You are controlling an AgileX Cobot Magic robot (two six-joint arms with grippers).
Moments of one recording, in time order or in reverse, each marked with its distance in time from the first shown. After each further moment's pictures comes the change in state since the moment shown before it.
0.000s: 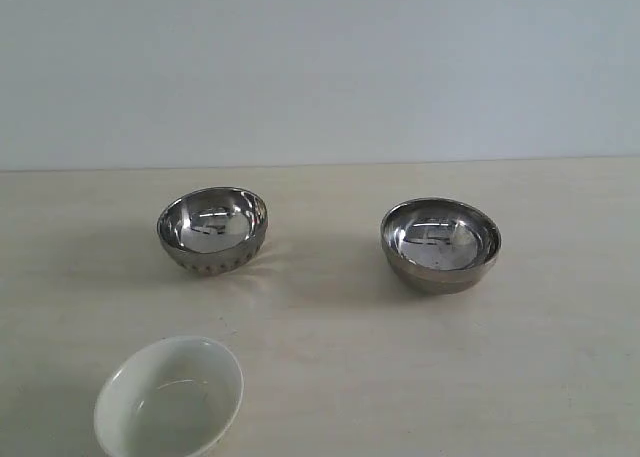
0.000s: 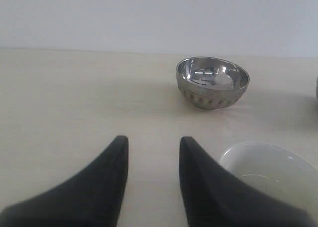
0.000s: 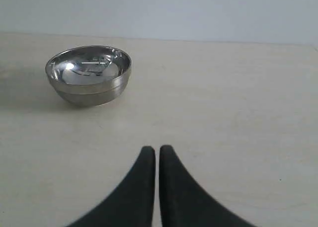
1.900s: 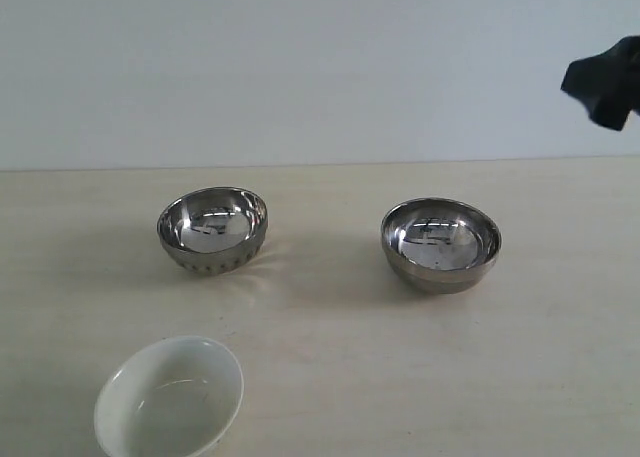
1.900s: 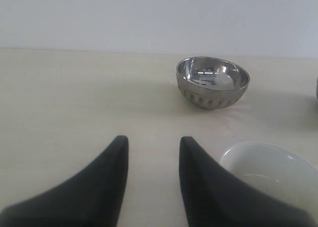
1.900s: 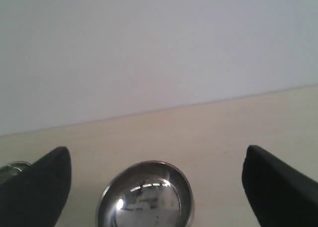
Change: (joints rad) left arm 0.000 0.000 0.000 0.000 0.000 0.000; right arm 0.000 1.126 -0.669 -0.783 -0.487 1.082
